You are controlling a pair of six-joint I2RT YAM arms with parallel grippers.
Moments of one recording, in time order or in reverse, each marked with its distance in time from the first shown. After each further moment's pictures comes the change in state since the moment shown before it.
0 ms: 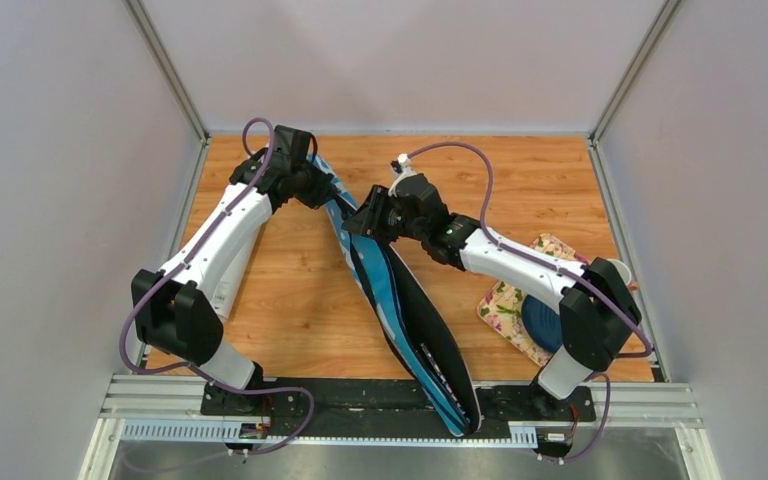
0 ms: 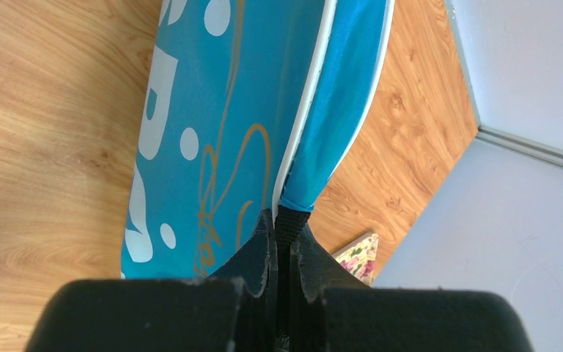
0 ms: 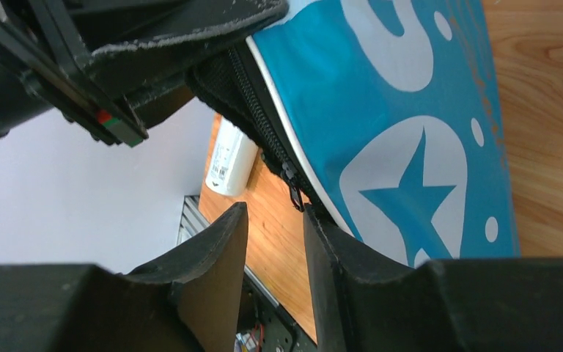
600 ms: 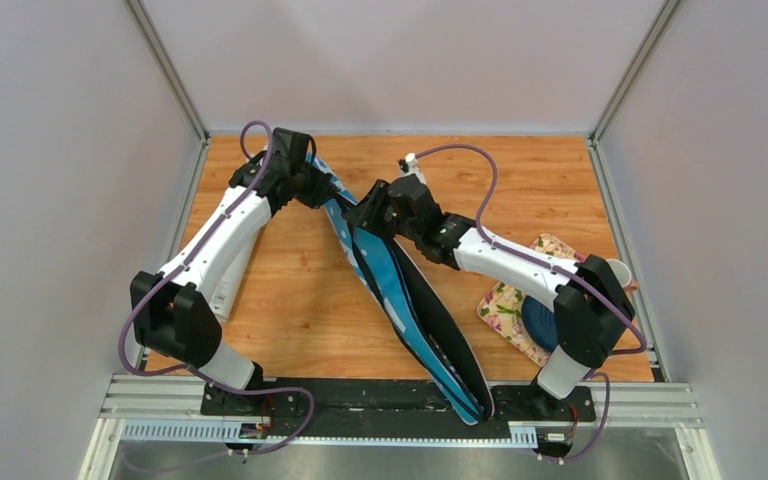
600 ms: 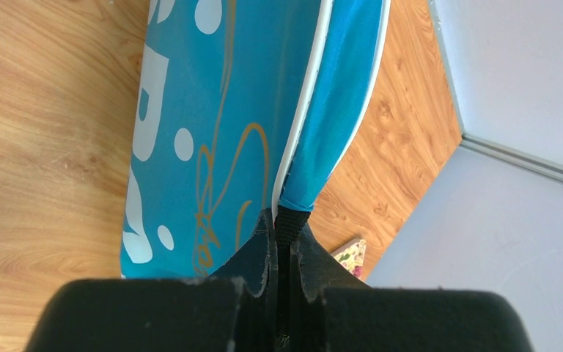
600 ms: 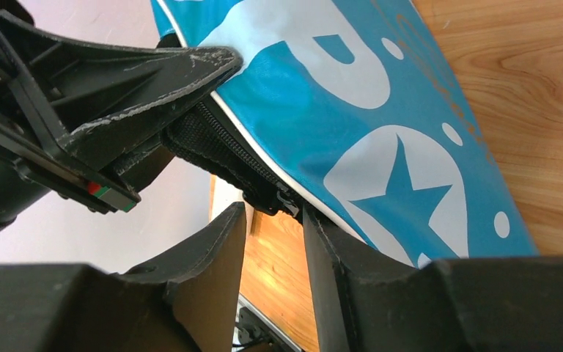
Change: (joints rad) left arm 0.006 -0.014 -0.035 0.046 -0.003 -0.032; right arm 0.019 0.038 0.039 -0.014 0.188 0.120
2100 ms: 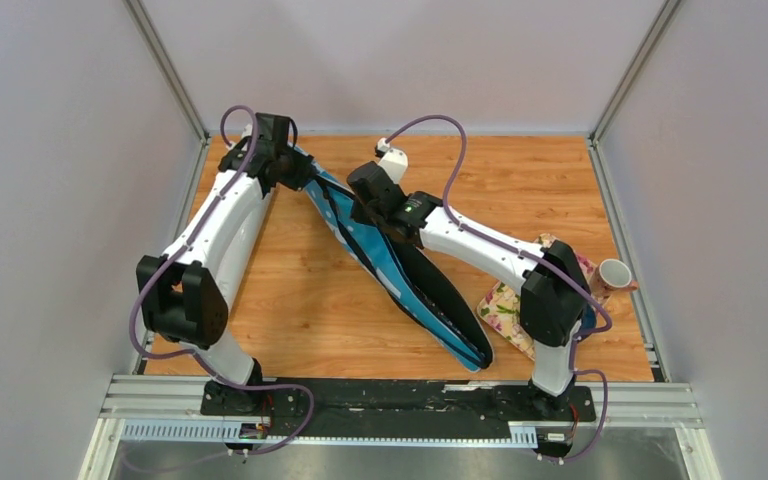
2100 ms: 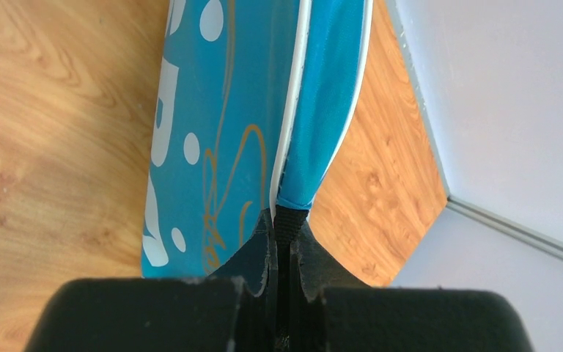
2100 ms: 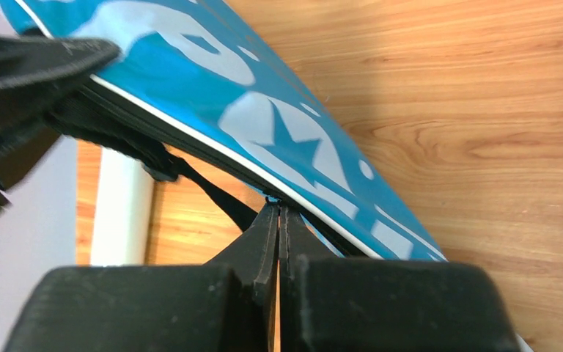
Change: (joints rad) left arm 0.114 0.076 0.067 0.032 -0.039 0.037; right arm 0.068 0.211 0.393 -0.398 0.362 -0.162
